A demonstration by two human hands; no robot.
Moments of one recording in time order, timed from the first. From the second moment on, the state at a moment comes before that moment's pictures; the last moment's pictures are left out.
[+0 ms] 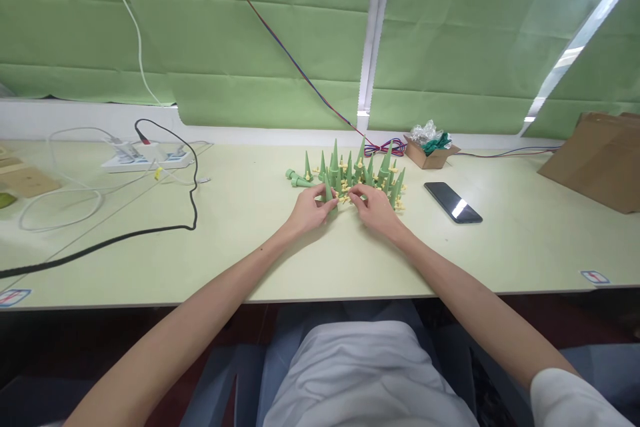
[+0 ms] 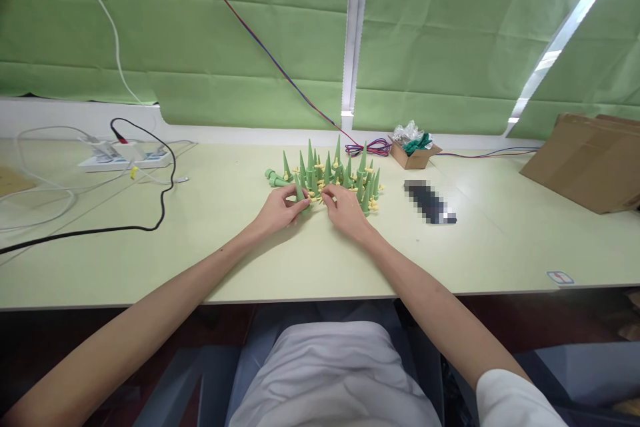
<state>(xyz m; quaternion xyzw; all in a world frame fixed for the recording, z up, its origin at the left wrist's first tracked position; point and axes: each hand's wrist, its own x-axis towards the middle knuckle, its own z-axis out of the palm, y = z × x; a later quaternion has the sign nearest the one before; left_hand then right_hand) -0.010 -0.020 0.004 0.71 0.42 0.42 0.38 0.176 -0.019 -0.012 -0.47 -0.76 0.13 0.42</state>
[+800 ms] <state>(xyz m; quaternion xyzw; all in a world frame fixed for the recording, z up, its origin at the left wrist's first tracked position) -0.011 -0.019 0.002 0.70 0.39 0.42 0.42 0.171 -0.022 -0.011 -0.44 -0.75 0.22 0.44</state>
